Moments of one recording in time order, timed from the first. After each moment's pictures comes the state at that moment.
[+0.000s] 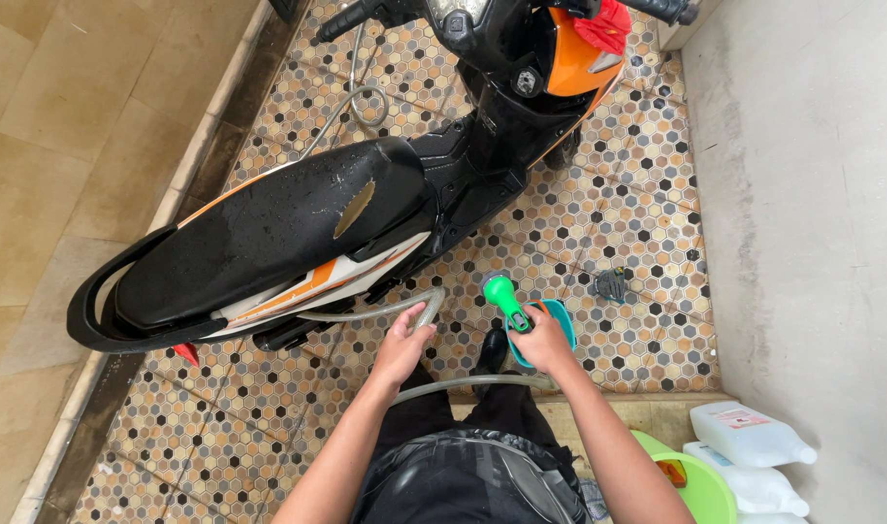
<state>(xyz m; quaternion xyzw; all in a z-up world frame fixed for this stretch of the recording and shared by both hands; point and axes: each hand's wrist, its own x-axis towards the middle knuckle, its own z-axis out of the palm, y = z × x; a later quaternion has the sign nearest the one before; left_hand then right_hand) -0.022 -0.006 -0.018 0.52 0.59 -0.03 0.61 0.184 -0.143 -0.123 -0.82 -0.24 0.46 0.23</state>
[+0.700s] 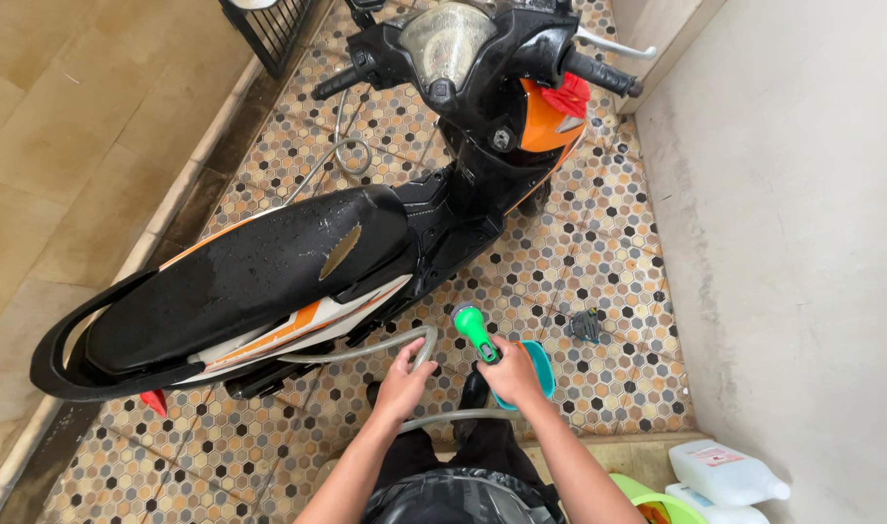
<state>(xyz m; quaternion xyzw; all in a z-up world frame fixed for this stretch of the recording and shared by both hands) -0.003 -0.014 -0.009 0.54 0.59 -0.07 0.60 0.167 -0.120 -0.113 -0.83 -0.24 0.43 0.25</state>
